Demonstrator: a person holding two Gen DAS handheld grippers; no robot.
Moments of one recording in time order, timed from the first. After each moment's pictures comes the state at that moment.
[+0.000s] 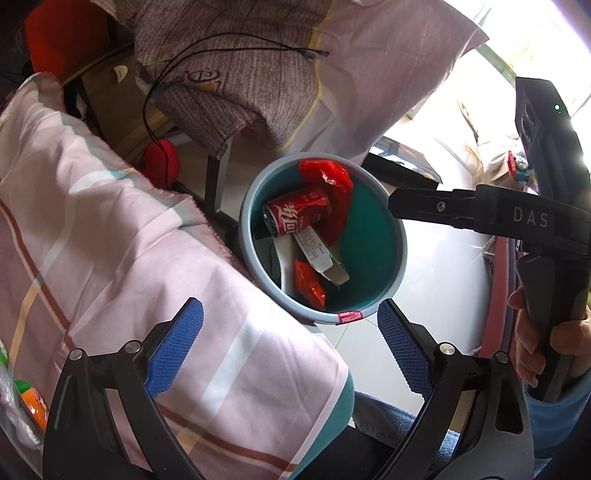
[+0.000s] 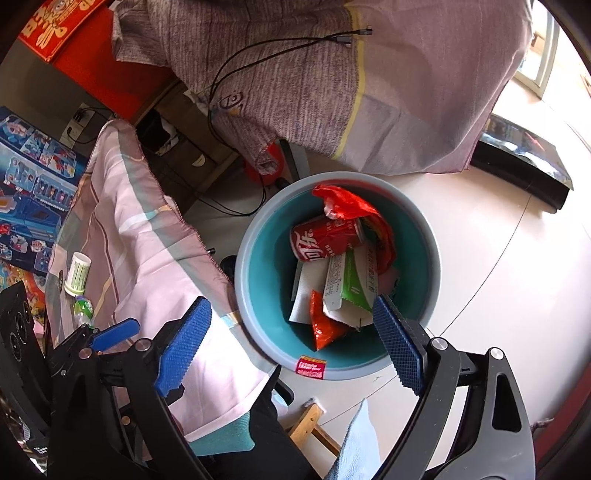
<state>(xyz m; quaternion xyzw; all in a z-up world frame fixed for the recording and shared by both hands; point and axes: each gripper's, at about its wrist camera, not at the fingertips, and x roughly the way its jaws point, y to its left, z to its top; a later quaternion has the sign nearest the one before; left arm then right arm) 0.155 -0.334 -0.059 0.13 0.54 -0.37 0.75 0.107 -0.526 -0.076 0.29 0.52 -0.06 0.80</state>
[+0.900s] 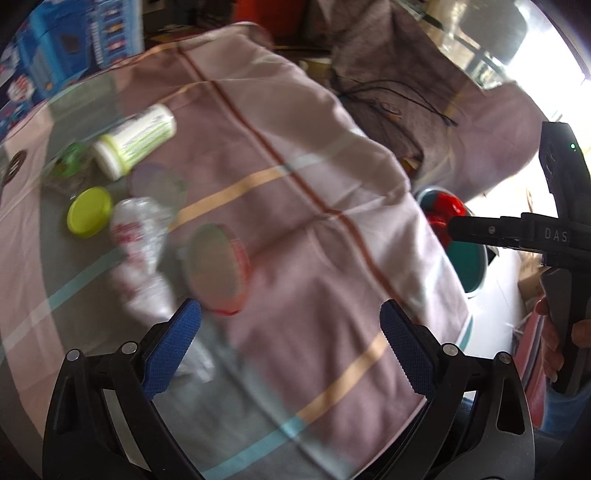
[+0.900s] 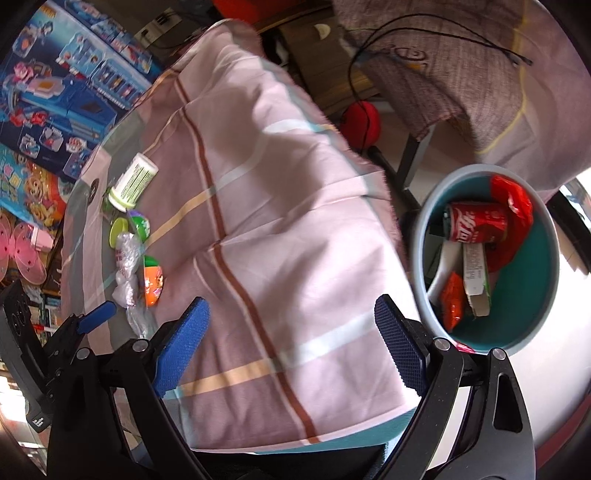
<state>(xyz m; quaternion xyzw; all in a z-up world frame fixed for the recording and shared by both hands) 0.158 -0.091 -0.045 0.02 0.52 -0.20 0.83 0.163 -0.333 -0.057 0.20 0.57 0.06 0.80</state>
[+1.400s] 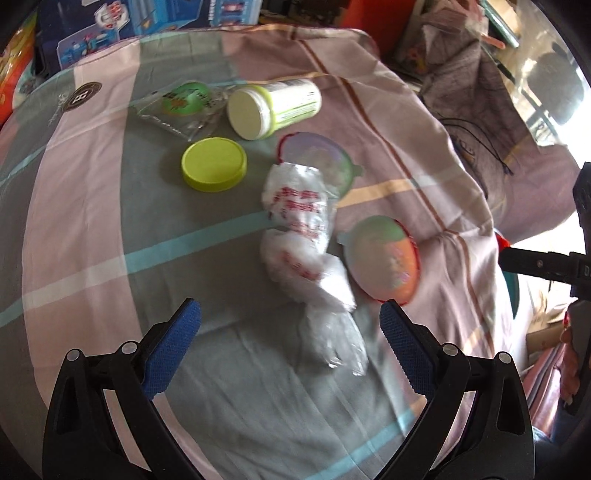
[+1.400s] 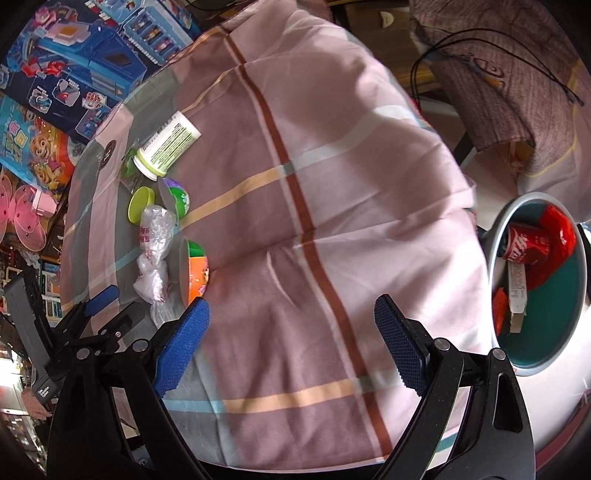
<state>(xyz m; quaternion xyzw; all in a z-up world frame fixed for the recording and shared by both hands) 0.179 0.015 -0.072 -0.04 0.53 -0.11 0.84 0.195 -0.252 -0.061 0.15 0.59 0.11 0.79</state>
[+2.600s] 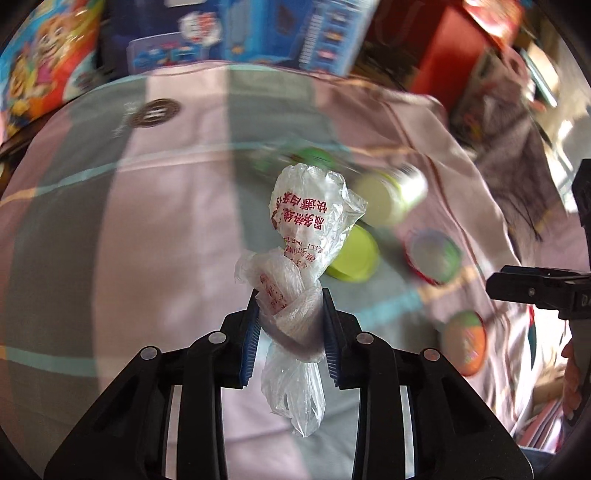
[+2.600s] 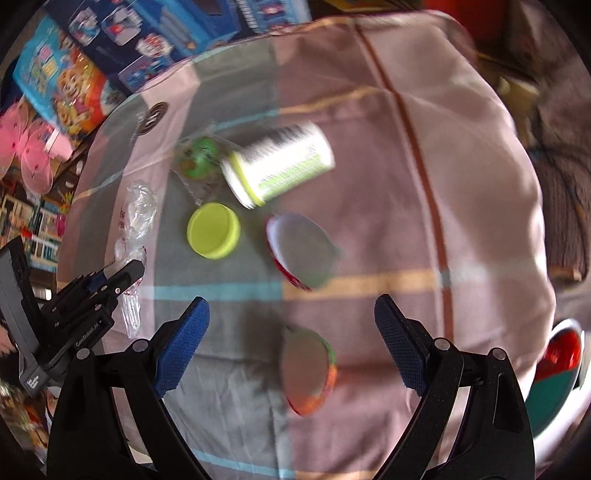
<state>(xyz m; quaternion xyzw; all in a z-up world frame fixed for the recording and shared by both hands) 0.220 0.121 -0.051 -0.09 0.48 -0.04 0.87 0.280 -0.109 -0.032 0.03 0.58 0.19 0.79</state>
